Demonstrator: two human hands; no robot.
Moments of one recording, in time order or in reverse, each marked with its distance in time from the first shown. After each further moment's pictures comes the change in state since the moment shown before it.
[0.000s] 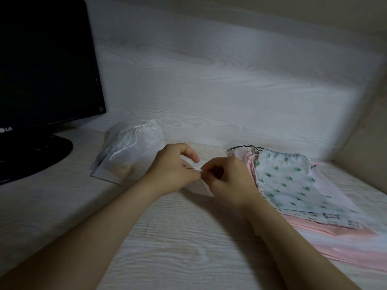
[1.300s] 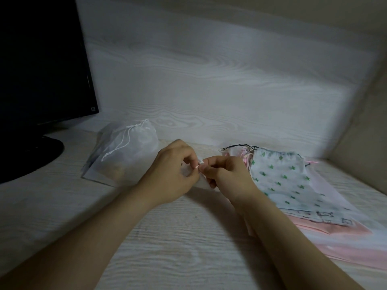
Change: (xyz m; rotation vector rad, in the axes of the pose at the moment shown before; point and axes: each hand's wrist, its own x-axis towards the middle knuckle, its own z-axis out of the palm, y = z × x) left_hand 0.002 -0.007 0.011 0.330 0.096 0.488; right_hand 0.004 0.005 0.000 0.637 -0.011 0.328
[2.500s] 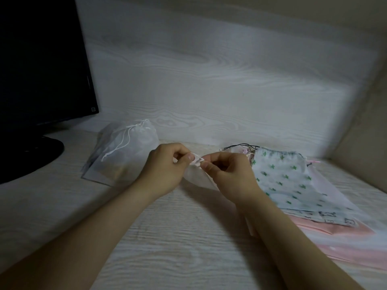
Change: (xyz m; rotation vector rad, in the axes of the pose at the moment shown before) left_hand 0.007 0.000 -0.003 -0.162 0.016 -0.365; right_hand 0.006 0.010 -0.006 -0.153 0.083 -0.153
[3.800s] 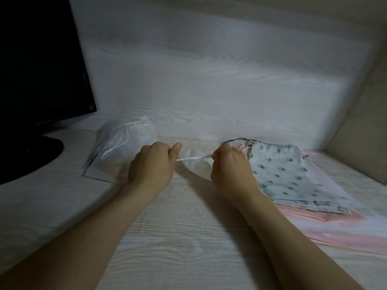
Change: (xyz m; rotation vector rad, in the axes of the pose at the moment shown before) left_hand 0.000 -0.011 -0.005 0.541 0.158 -0.054; right_hand -0.002 -0.003 0.001 -0.833 0.102 -0.098
